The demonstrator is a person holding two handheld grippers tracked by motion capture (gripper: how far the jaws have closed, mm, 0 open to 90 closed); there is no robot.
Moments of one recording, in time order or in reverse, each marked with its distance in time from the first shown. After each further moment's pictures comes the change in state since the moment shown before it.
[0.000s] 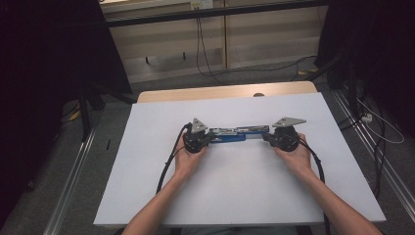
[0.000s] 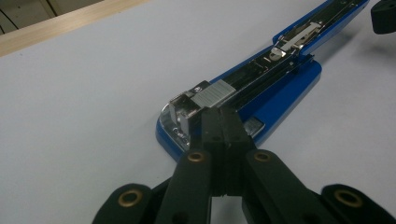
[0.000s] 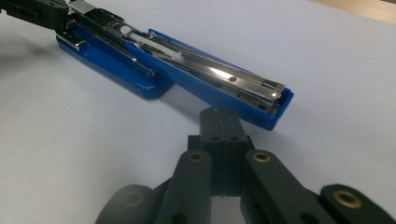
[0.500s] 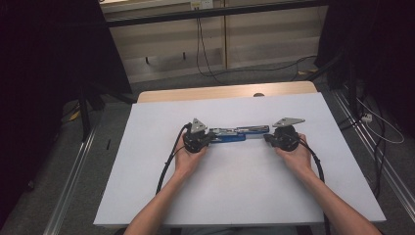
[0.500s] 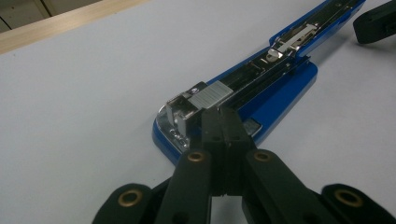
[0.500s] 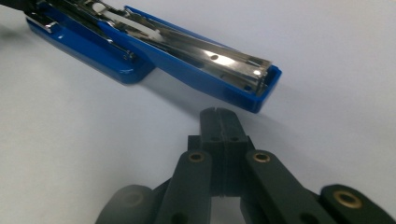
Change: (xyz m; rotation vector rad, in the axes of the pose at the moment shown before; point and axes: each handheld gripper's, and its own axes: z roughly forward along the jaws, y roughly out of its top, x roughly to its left) left arm 0.000 -0.001 0.001 -0.010 -0.015 -0.004; right arm -0.007 -0.005 0.007 0.054 -0.030 0.017
